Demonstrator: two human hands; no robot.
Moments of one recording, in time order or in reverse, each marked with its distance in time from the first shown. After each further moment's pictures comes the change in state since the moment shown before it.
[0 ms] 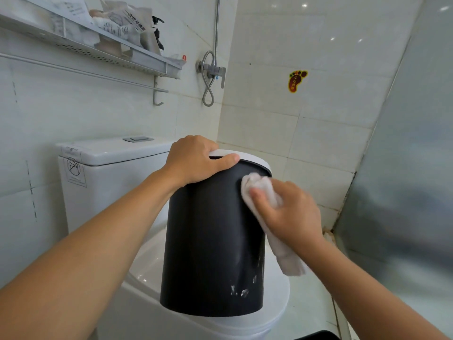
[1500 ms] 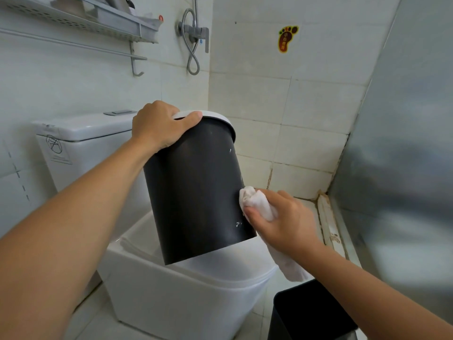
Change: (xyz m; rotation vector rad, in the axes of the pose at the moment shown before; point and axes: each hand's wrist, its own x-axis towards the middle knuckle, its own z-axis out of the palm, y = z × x) left_hand 0.003 -0.034 0.002 0.113 0.069 -0.224; right_hand -0.087 0.032 0.007 -0.009 -0.150 0.060
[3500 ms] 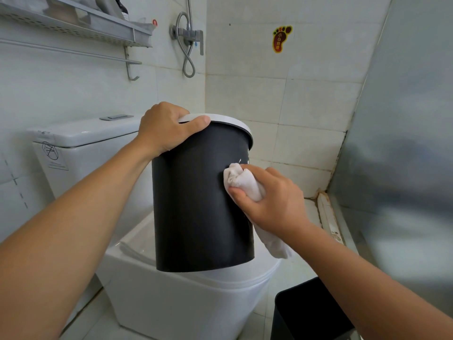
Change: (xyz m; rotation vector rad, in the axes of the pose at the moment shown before) left_hand -0.011 0.023 -0.010 -0.210 -0.089 0.195; right_hand 0.030 -0.029 -0.007 0.063 0.088 -0.054
